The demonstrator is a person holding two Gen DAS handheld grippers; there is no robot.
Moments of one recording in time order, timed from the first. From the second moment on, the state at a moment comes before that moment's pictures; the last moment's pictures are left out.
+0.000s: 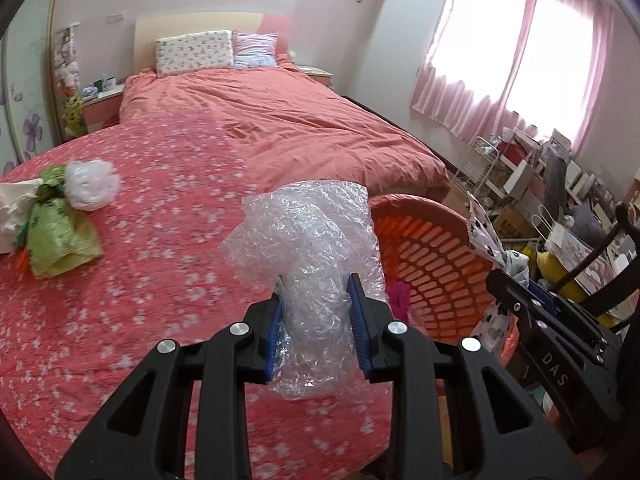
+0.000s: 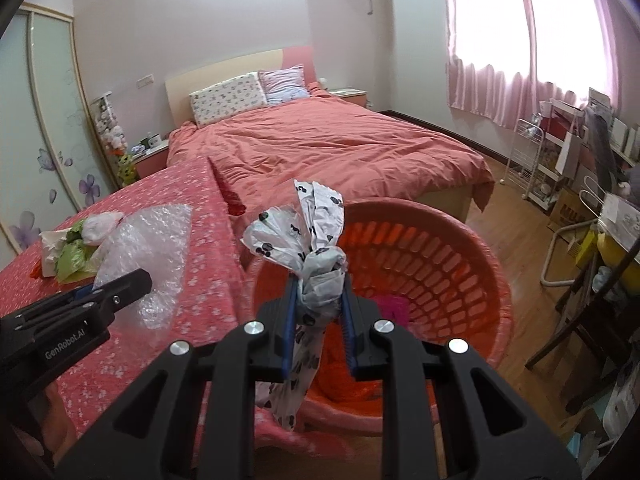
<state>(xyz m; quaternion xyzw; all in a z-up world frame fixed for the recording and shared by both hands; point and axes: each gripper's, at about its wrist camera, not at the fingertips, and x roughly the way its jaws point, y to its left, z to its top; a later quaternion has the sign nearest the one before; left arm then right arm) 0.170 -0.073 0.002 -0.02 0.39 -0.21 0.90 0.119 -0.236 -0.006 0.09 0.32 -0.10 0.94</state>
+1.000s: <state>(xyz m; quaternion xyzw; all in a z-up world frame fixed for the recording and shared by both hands) 0.183 -0.158 -0.017 0.01 0.40 -0.30 0.87 0.128 -0.321 -0.035 0.16 0.33 -0.15 0.92</state>
